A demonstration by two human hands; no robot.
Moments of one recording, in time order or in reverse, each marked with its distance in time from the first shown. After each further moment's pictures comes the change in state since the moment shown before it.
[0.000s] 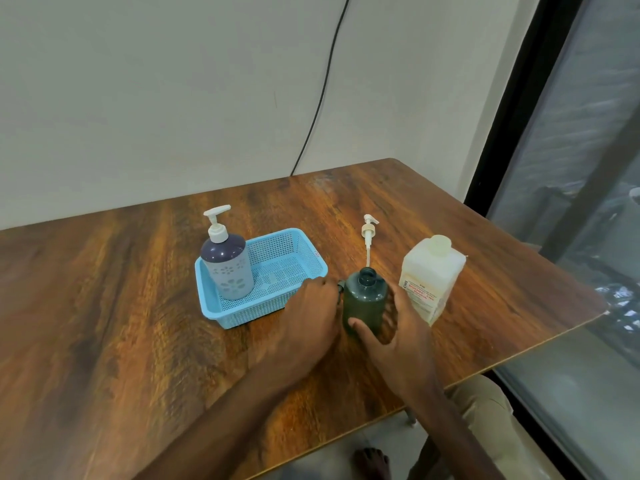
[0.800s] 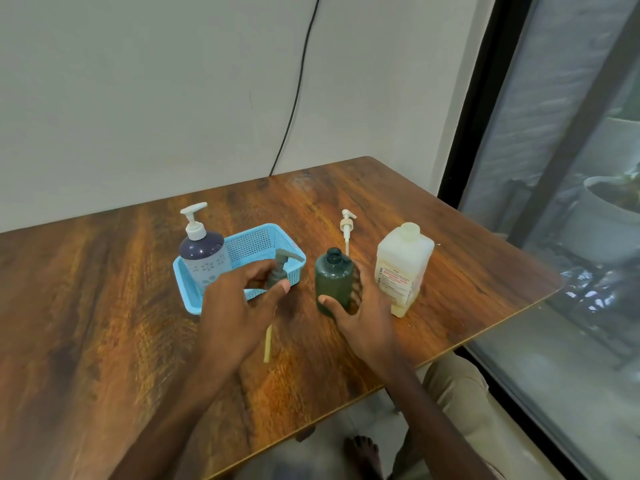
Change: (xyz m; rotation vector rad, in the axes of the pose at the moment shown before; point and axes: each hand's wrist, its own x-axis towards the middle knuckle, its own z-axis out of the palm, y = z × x) left_hand -0.052 -0.034 -0.053 -0.480 0.306 -0.122; right_hand 0.019 0.002 0.019 0.048 0.012 0.061
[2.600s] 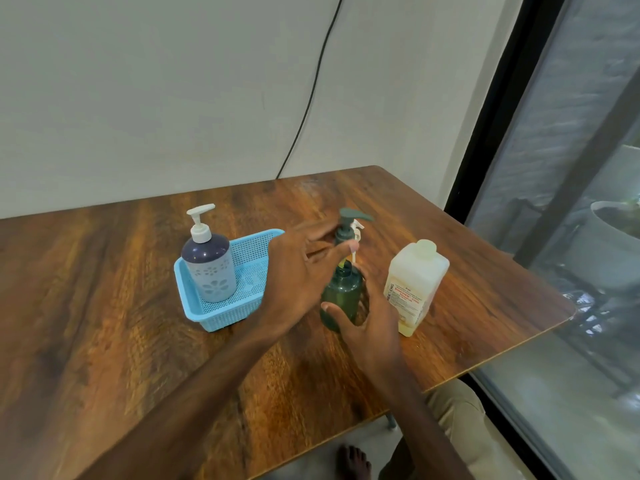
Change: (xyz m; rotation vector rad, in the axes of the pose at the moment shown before) left_hand 0.056 0.041 0.046 -0.347 0.058 0.279; right_hand 0.002 -0.011 0.001 0.047 0.028 -0.081
